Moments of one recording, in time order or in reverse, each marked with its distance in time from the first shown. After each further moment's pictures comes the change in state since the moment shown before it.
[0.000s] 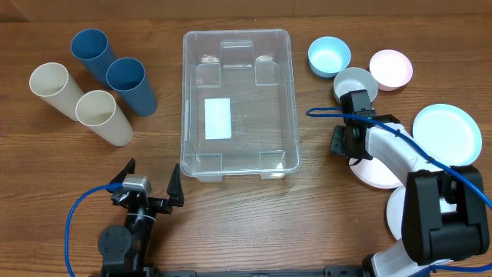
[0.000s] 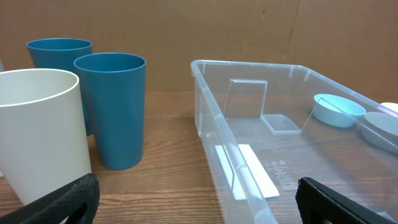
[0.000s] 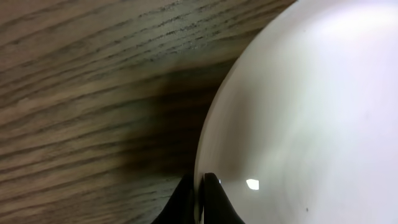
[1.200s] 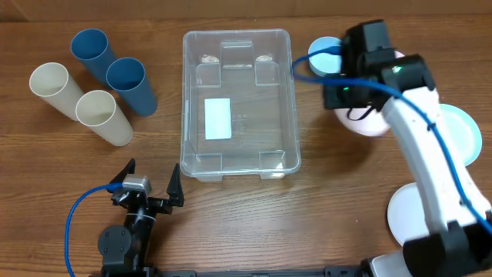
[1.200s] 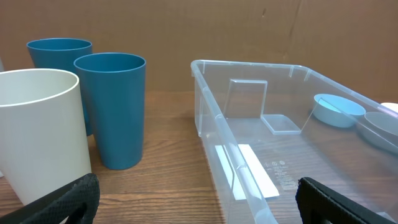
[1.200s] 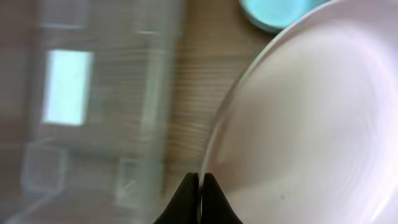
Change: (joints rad) left arm 0.000 0.000 0.000 0.000 0.000 0.000; right arm 0.125 -0.098 0.683 -0.539 -0.203 -0.259
